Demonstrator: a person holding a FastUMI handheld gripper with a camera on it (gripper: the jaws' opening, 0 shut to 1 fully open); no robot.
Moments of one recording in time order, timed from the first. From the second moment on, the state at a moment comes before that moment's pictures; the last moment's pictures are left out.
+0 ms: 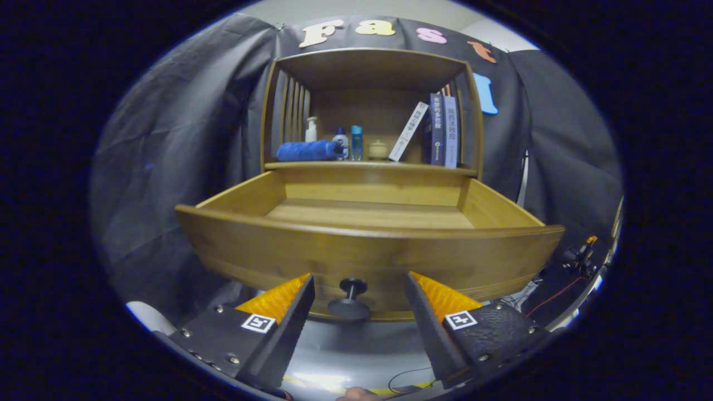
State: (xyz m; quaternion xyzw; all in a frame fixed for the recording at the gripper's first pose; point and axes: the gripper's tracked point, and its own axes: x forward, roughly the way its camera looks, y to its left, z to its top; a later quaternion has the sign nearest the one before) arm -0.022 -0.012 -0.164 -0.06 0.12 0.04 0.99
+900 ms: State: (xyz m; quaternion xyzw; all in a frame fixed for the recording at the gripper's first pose) arm 0.106 0.015 -0.195 0.00 0.46 -0.05 0.89
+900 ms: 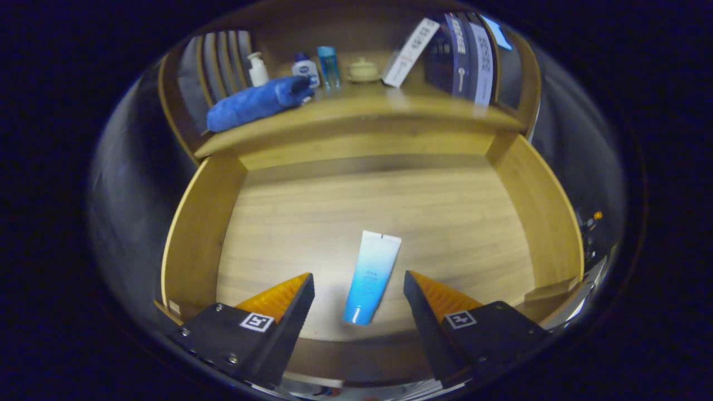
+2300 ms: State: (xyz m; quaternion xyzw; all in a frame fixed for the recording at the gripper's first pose) arm 0.099 0.041 -0.111 -0.08 0.25 0.04 0.96
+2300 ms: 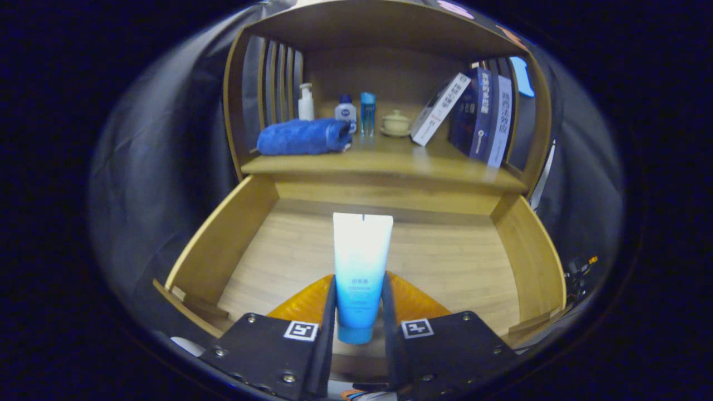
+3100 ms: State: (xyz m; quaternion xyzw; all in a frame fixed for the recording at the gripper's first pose) arm 0.176 0.047 0.057 -0.10 0.02 0.02 0.99
